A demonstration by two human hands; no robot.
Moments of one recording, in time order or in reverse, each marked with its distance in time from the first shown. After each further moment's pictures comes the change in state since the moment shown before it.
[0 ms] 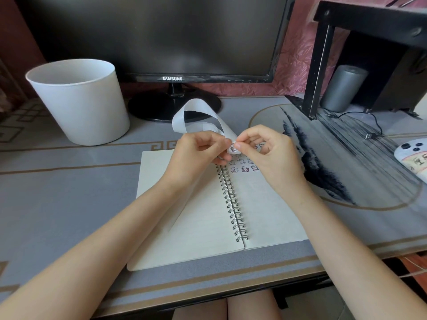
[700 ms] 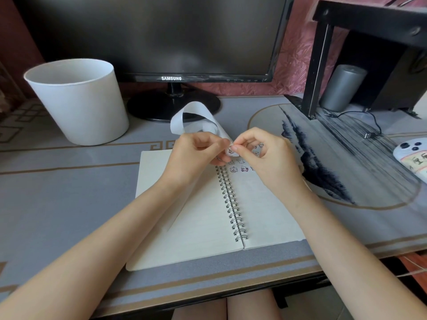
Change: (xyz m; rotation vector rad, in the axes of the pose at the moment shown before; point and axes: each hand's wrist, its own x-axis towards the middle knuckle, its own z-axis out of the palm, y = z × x) left_hand -0.001 0.003 0.001 0.007 0.022 -0.035; right_hand -0.001 0.008 0.002 -0.213 0.017 -0.076
